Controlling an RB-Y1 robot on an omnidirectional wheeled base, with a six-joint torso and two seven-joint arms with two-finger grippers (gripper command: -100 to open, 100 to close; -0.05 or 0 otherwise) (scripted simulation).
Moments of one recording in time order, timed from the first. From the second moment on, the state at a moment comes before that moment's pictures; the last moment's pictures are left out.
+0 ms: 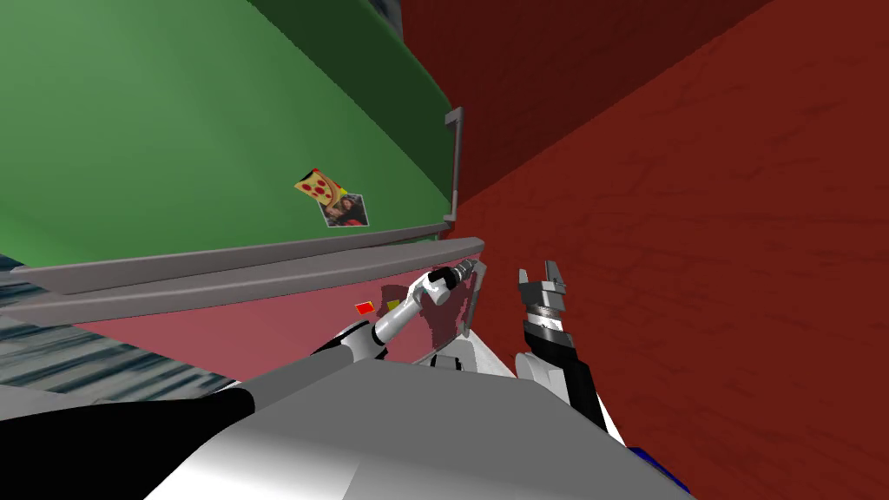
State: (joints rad) left arm -0.59 0.19 -0.58 -1.65 0.42 0.46 -0.03; right arm 0.47 0.03 0.03 -2.33 -0.10 -0.39 -0.03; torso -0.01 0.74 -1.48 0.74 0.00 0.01
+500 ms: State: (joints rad) left arm -0.51 0.23 -0.54 -1.75 0.38 0.50 0.00; right arm 0.47 0.03 0.03 -2.33 -0.10 -0.39 -0.03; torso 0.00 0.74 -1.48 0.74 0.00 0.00
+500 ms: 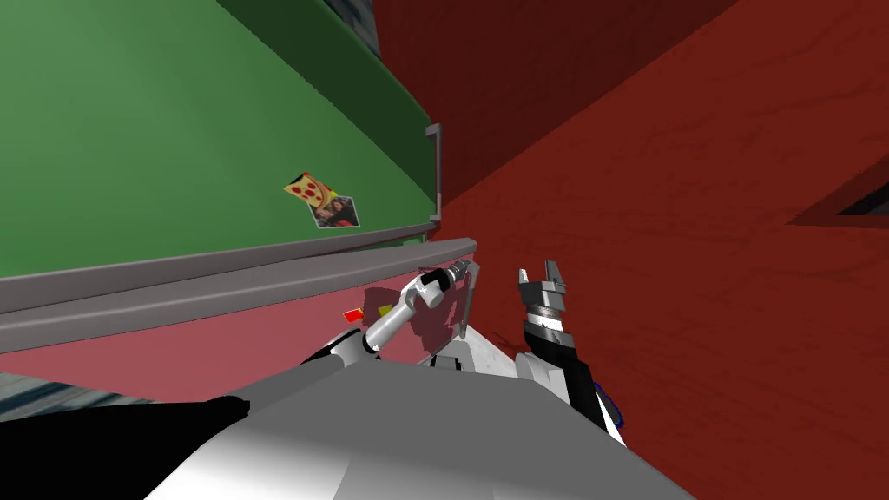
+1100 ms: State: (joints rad) left arm -0.39 0.28 -0.47 -1.89 0.32 0.55 0.04; right arm 0.47 0.03 0.03 -2.33 -0.10 -0.39 -0.03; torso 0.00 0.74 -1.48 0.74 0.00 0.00
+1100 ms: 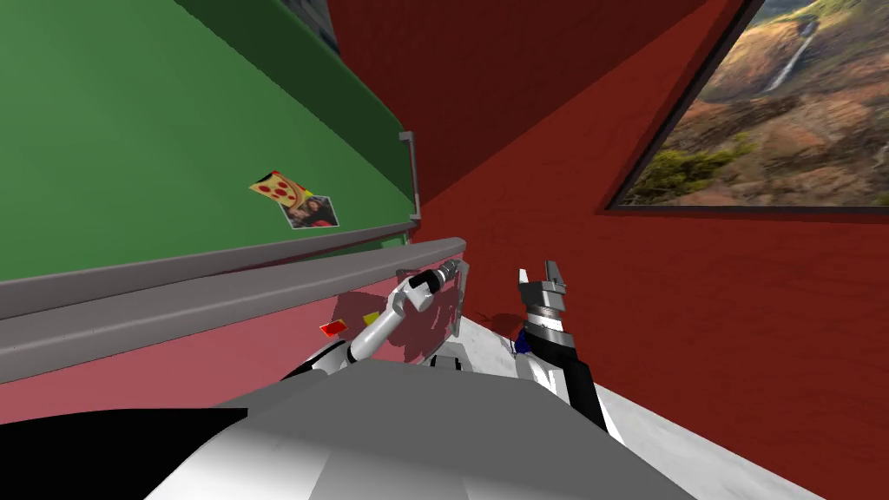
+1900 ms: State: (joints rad) left arm -0.23 0.34 -0.39 -2.10 0.22 0.63 0.09; right arm 0.47 0.03 0.03 -2.33 -0.10 -0.39 -0.03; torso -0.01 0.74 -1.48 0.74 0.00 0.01
